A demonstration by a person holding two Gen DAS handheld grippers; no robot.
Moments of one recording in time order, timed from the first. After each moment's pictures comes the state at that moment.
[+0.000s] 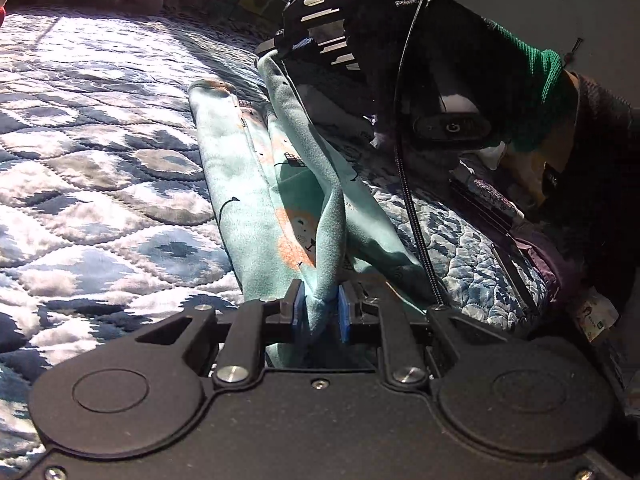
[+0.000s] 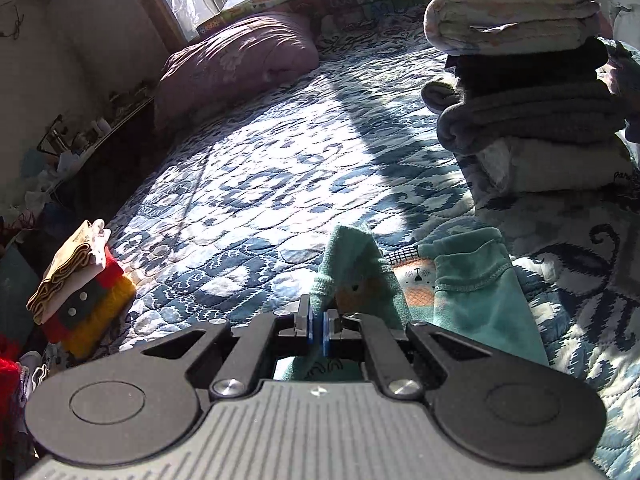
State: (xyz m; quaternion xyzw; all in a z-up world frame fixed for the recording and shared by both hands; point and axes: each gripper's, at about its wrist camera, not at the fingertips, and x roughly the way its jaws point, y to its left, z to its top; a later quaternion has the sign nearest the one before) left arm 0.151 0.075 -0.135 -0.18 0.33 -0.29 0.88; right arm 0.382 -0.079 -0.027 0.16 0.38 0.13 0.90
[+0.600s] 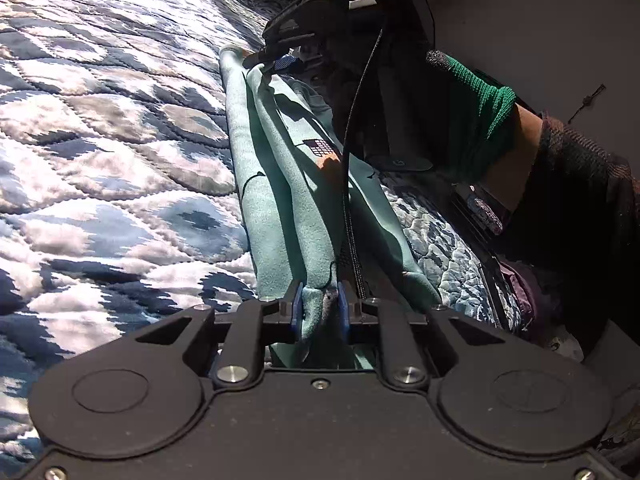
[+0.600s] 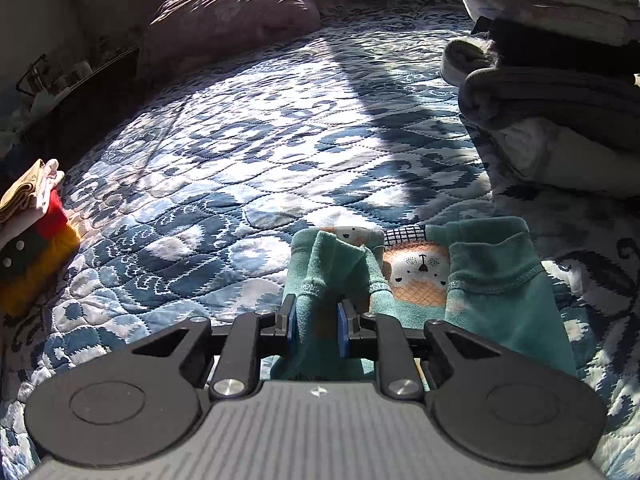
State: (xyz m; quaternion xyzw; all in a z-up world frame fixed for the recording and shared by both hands) left arm 0.165 0.092 -0.144 -0.25 0.37 -0.29 0.85; right arm 0.416 -0.054 -0.075 0.10 0.41 0.12 0.90
